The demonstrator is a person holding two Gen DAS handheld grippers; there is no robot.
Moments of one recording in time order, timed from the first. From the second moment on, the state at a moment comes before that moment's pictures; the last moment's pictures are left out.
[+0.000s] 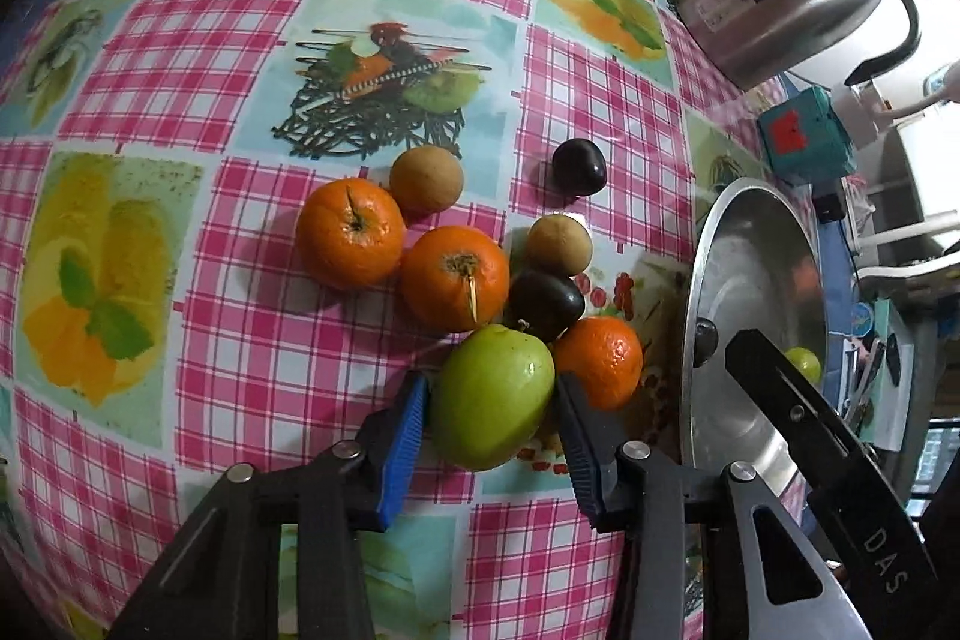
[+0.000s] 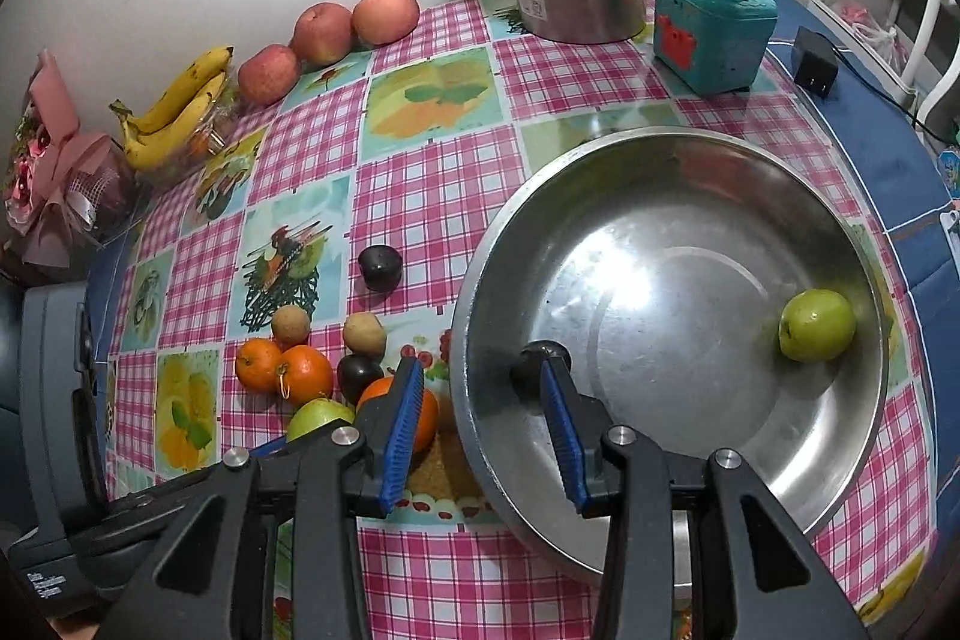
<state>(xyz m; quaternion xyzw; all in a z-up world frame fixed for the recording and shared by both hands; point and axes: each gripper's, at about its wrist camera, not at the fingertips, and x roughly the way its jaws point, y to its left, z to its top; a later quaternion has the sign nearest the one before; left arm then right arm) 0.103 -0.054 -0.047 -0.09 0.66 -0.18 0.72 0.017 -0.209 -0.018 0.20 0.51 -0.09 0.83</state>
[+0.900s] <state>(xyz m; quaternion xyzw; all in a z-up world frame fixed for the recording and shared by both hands) 0.116 0.023 0.005 -0.18 0.59 -0.11 0.78 0.038 -0.154 -0.034 0.11 0.53 -0.03 0.84</state>
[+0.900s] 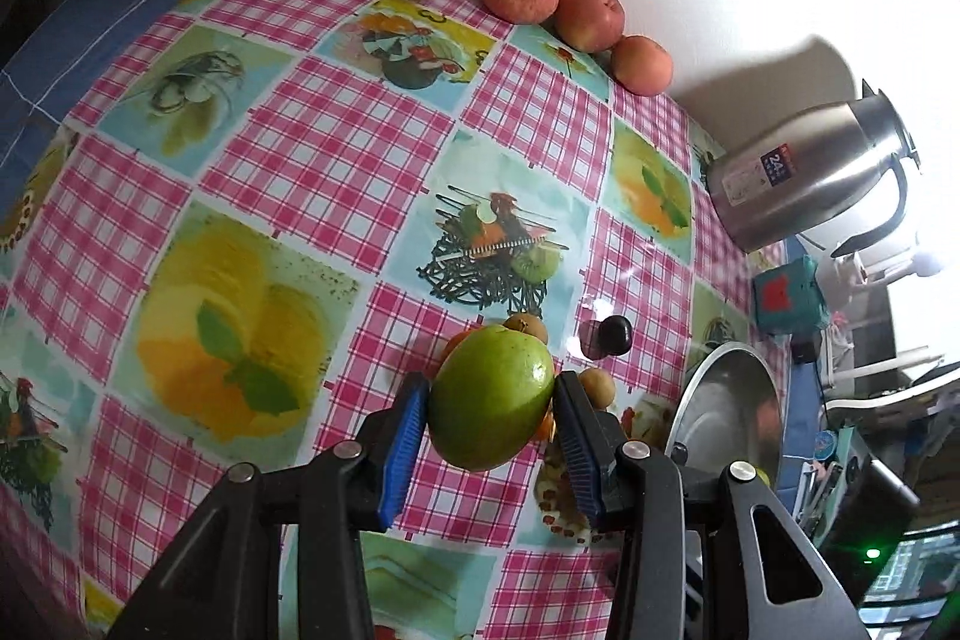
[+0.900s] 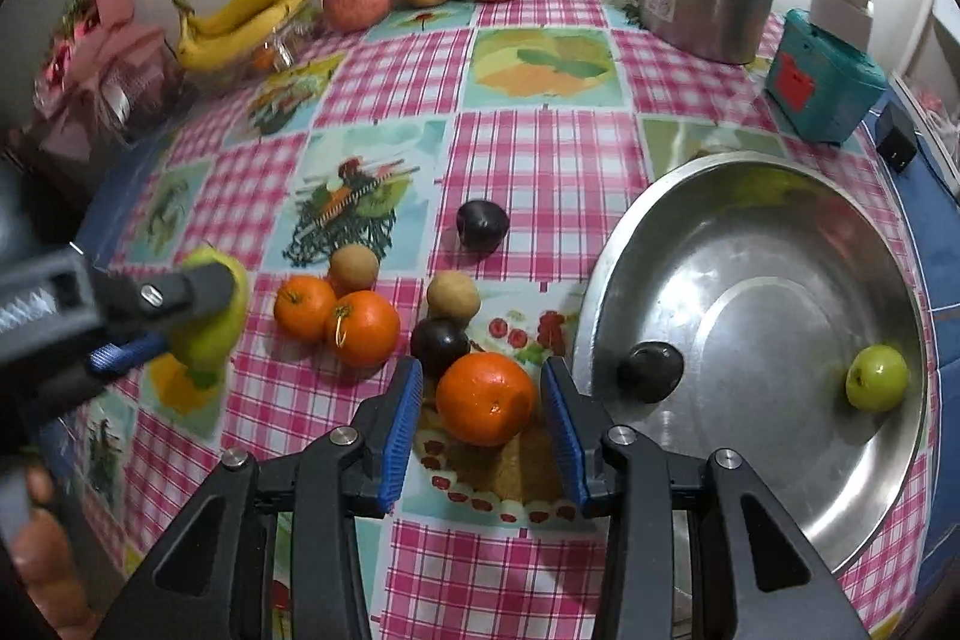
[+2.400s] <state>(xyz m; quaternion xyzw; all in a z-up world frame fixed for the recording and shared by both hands) 0.114 0.028 0.004 -0.19 0.59 -0.09 0.78 0.038 -0.134 -0.037 0.10 0.53 -0.01 0.84</state>
